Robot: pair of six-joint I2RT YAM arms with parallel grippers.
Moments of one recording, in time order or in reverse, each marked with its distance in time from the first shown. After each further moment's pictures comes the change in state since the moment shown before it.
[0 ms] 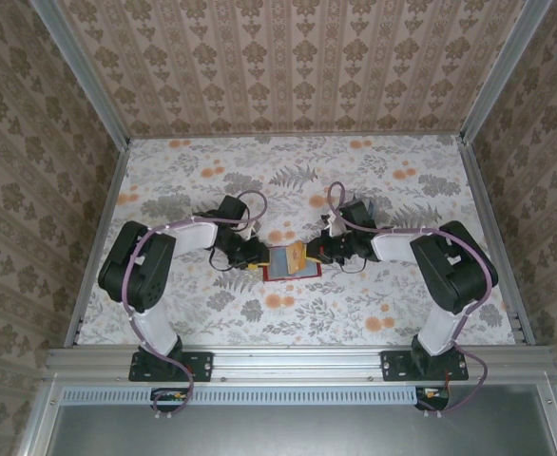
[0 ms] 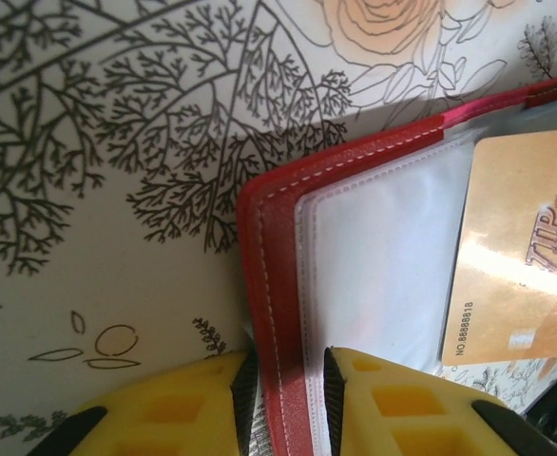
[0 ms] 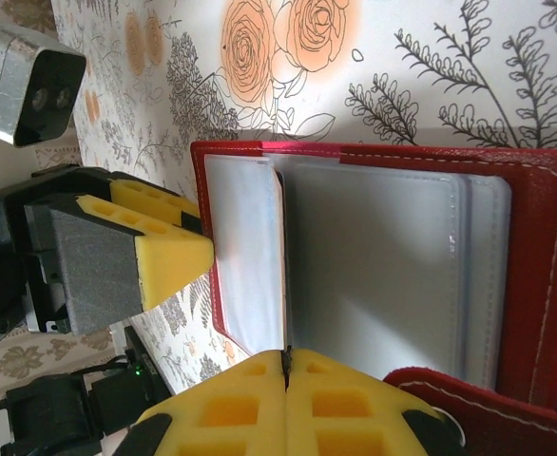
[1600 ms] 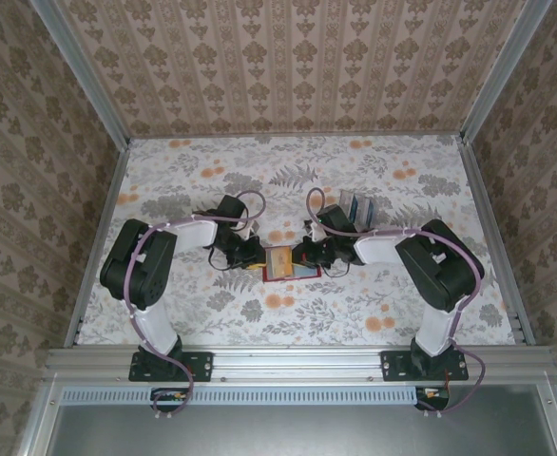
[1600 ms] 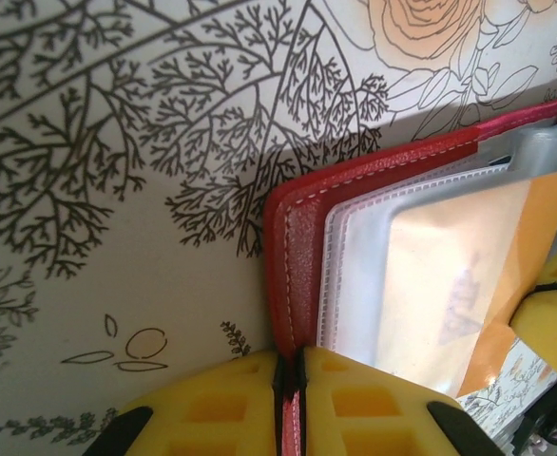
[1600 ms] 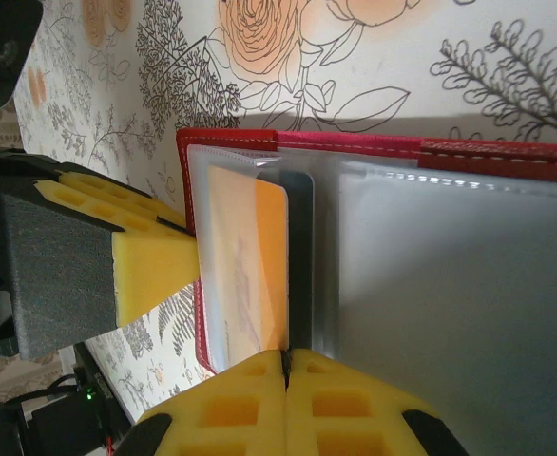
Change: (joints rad) left arm 0.015 0.020 0.010 -0.020 0.008 0.000; right arm 0.149 0.054 0.064 -0.011 0.163 0.037
